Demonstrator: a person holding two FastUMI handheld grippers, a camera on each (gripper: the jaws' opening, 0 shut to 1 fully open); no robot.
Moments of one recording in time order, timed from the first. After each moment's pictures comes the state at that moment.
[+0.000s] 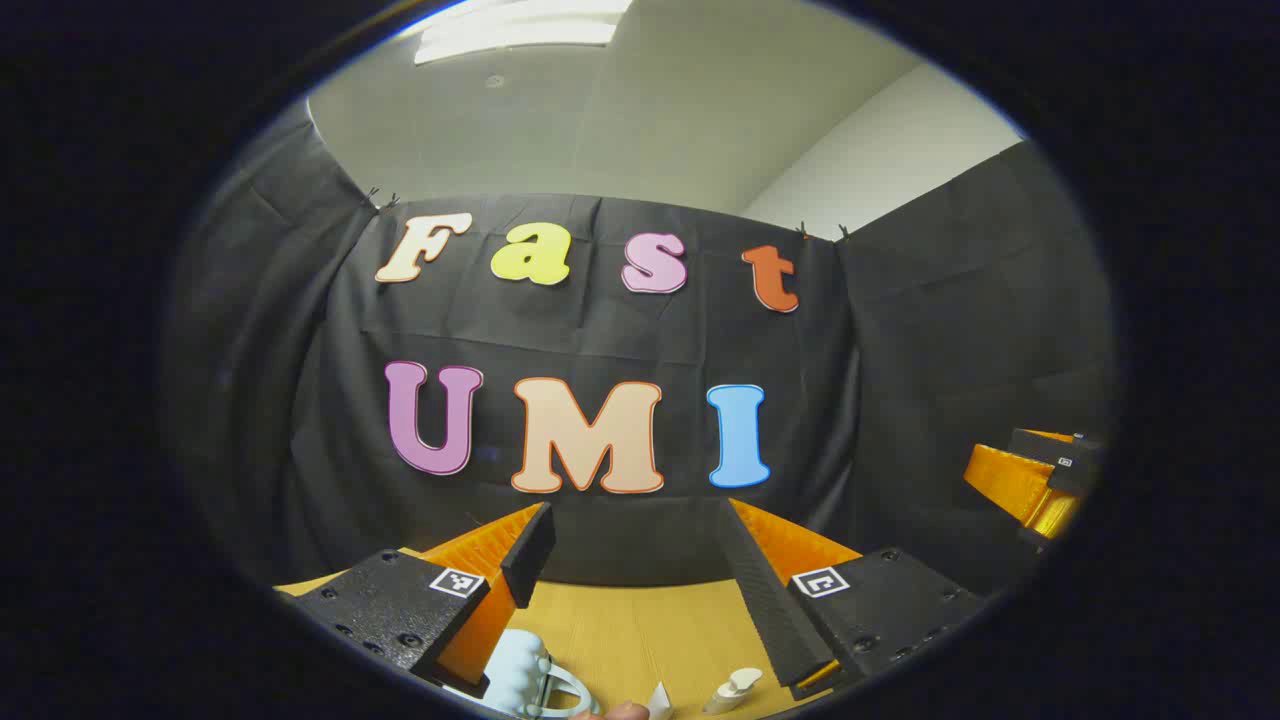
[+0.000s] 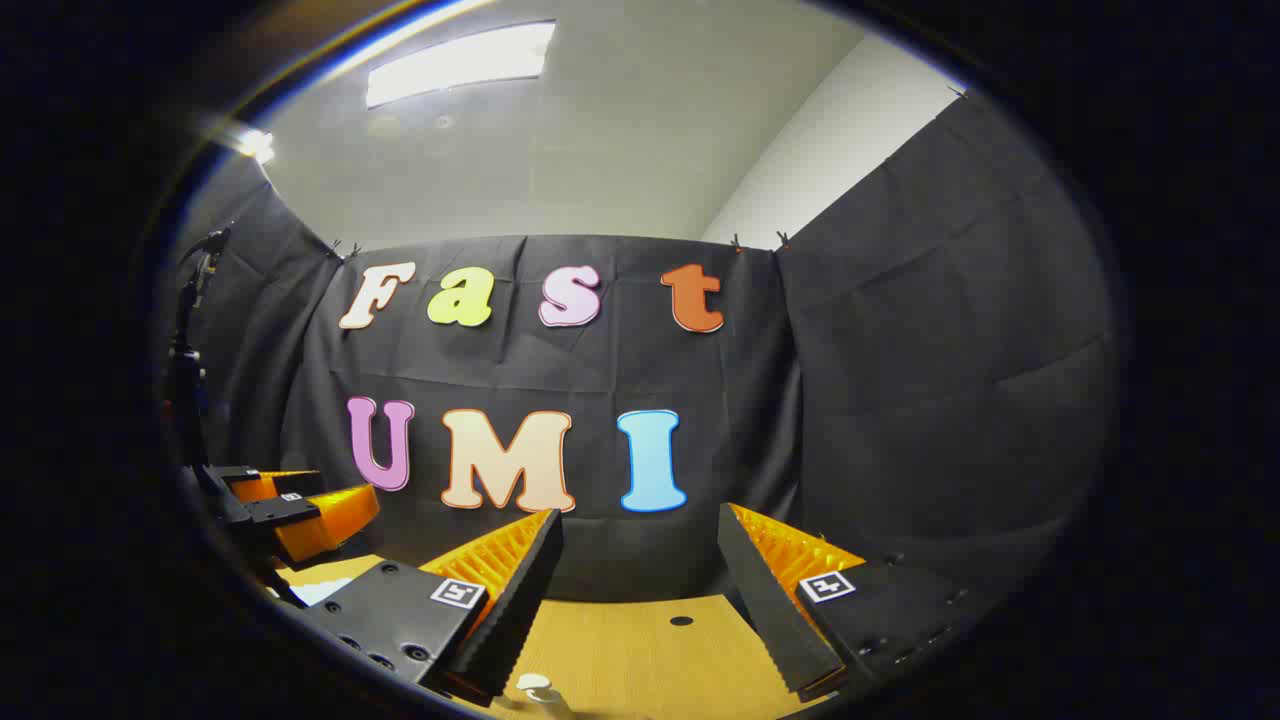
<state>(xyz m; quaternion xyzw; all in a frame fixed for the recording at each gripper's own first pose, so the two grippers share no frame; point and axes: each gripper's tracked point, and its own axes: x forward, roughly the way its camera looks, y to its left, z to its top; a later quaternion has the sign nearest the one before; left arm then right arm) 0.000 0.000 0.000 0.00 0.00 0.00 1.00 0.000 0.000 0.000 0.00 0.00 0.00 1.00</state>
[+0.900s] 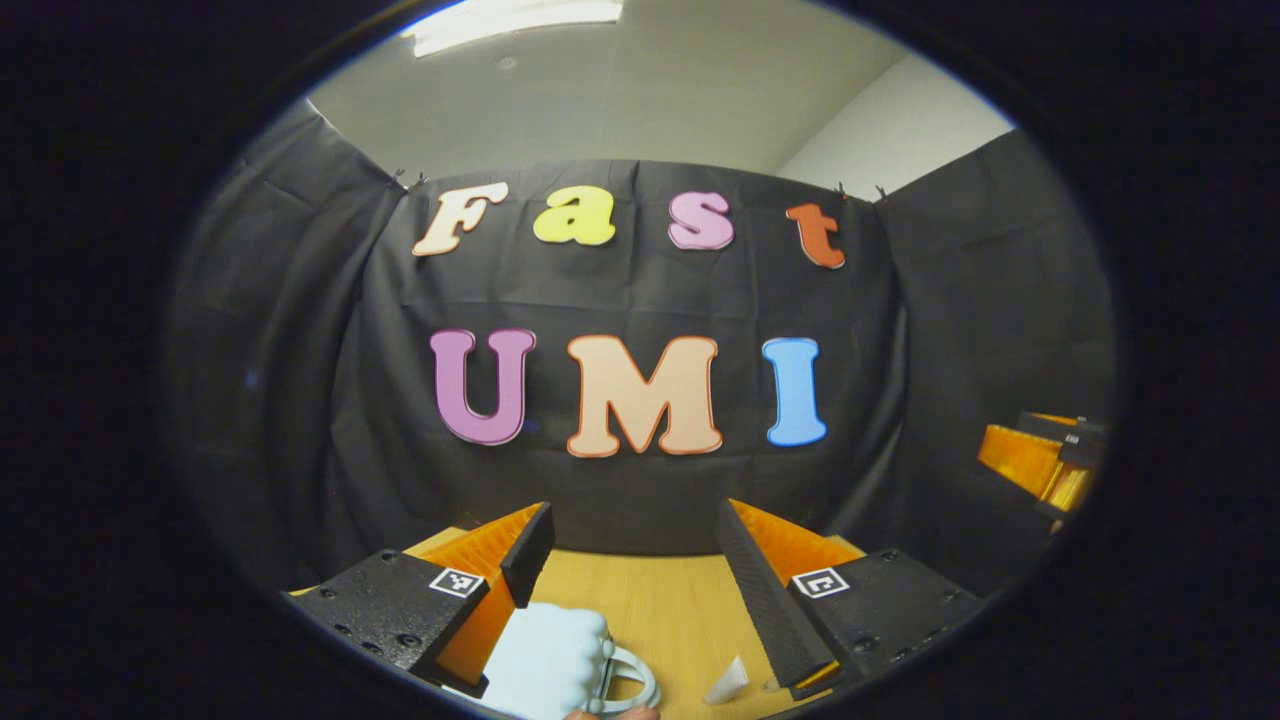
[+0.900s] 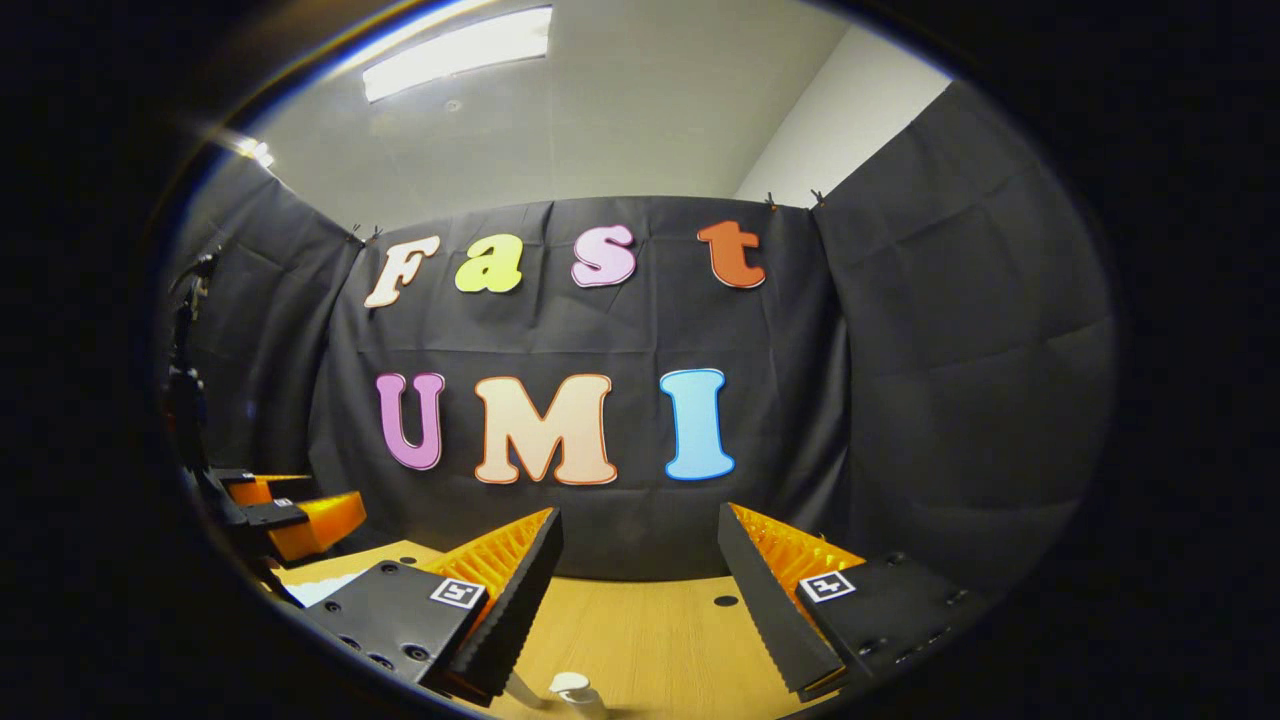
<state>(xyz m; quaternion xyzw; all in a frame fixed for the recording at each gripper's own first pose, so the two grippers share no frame) 0.000 0.065 -0.069 0.04 0.09 0.05 0.99 0.031 0.041 -0.046 0.01 0.05 0.05 1.00</state>
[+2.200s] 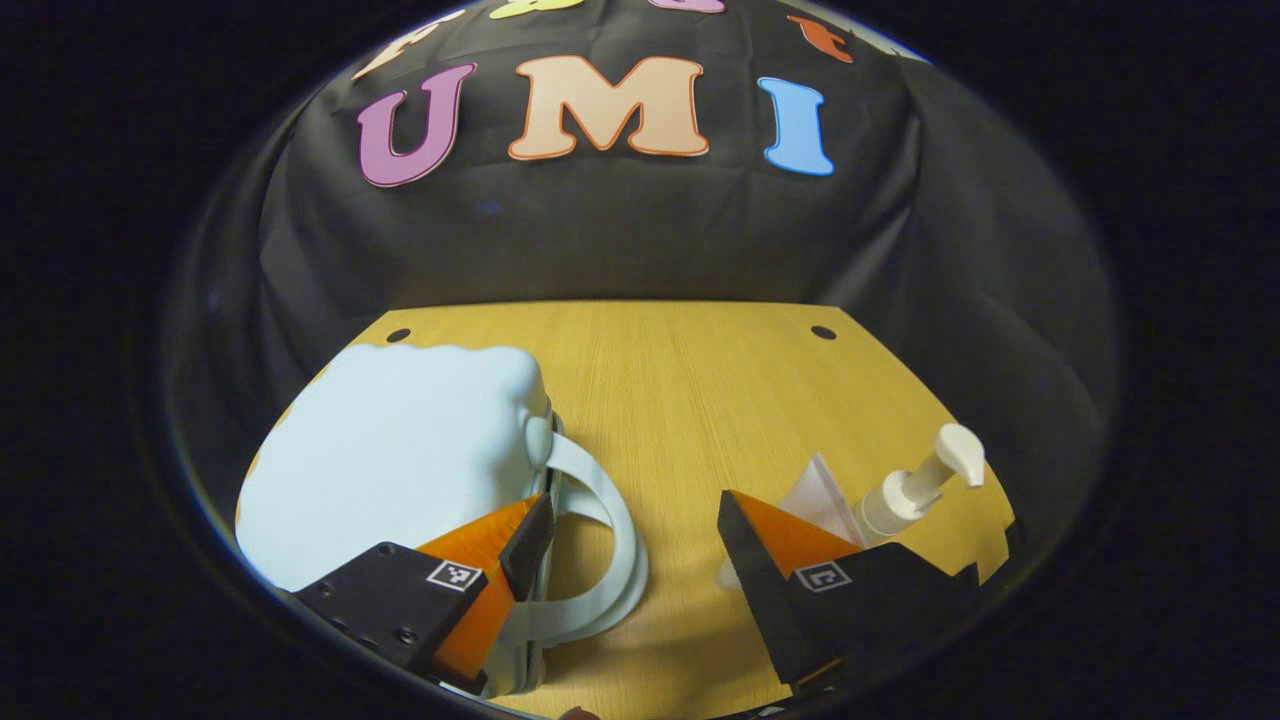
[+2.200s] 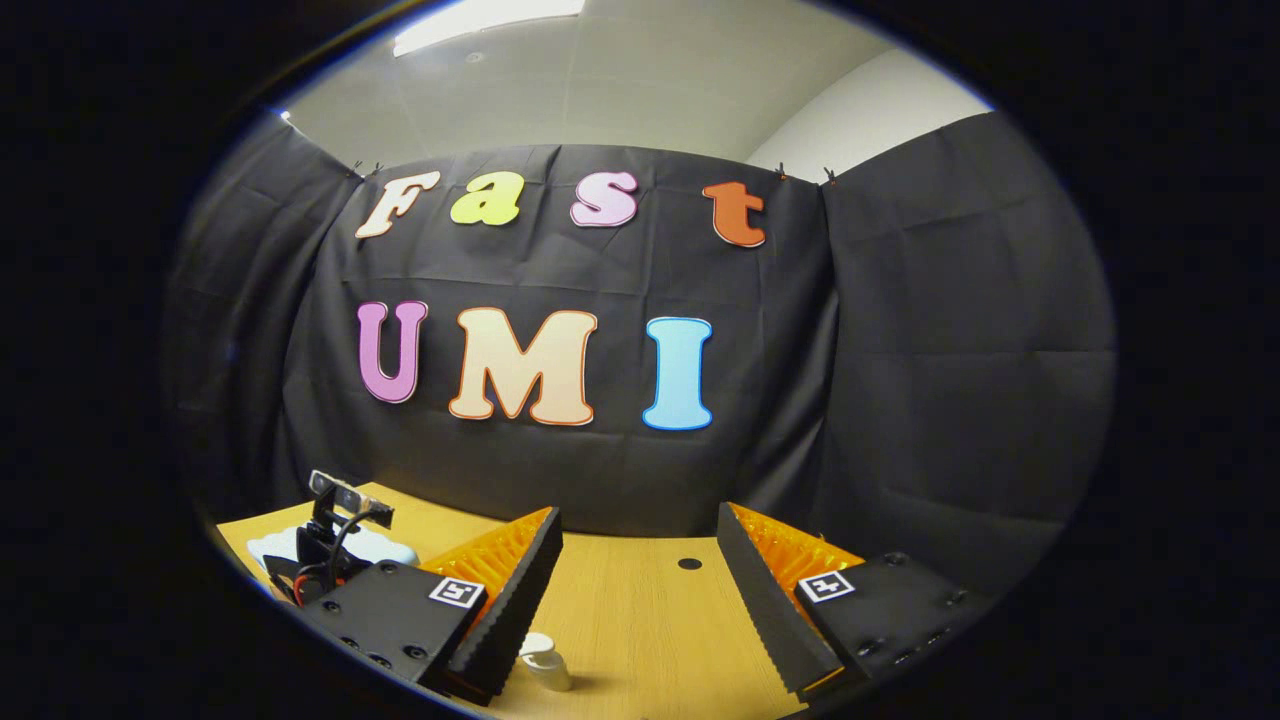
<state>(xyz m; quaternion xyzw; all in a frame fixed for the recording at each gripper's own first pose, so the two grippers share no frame) -0.041 0.049 -0.340 0.00 0.42 0.01 0.91 0.019 0.035 -0.088 -0.05 0.13 0.02 0.99</state>
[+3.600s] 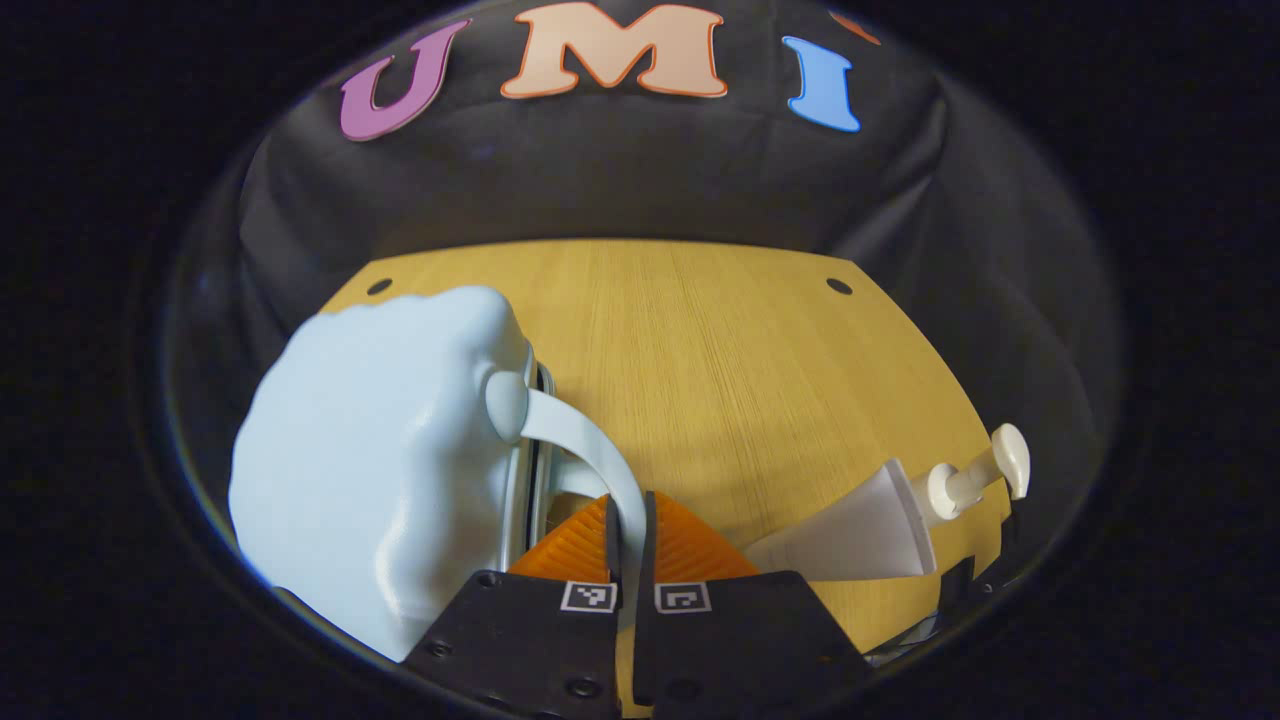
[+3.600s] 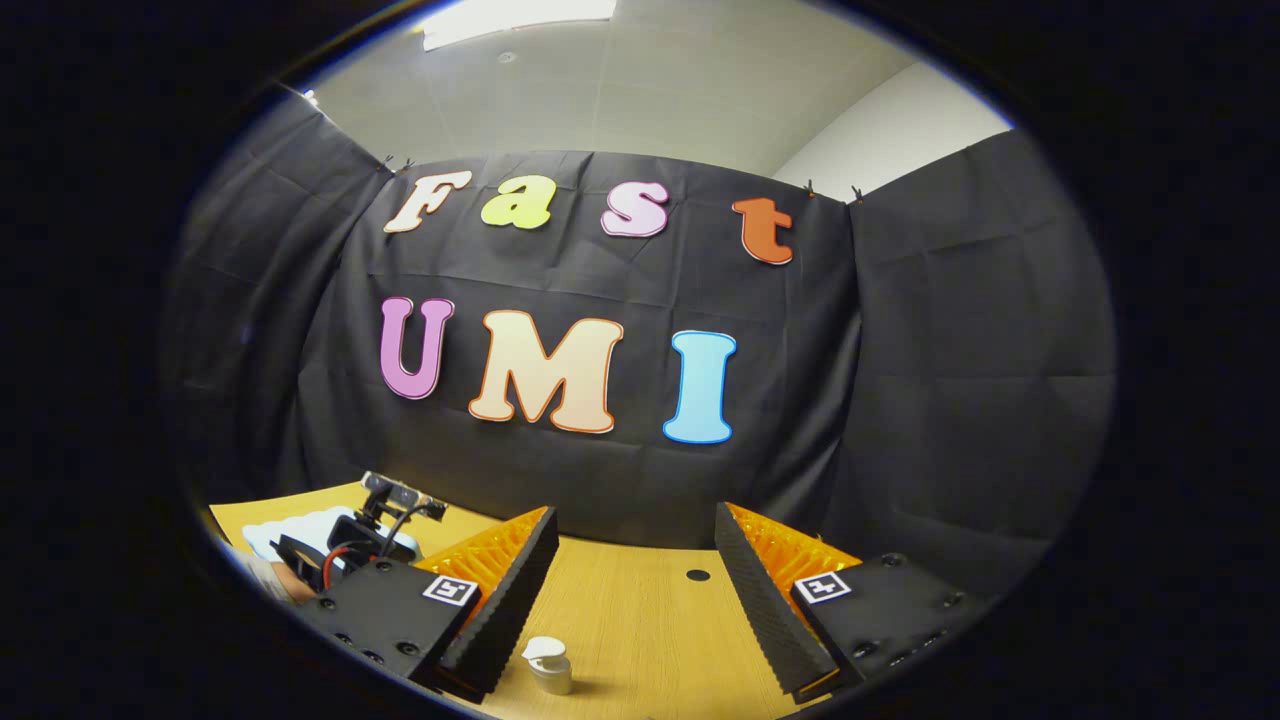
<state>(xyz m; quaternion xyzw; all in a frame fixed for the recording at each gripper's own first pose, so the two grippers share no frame) -0.029 0.053 -0.358 -0.02 0.48 -0.01 0.87 0.018 0.063 -0.086 -0.07 0.10 0.05 0.99</state>
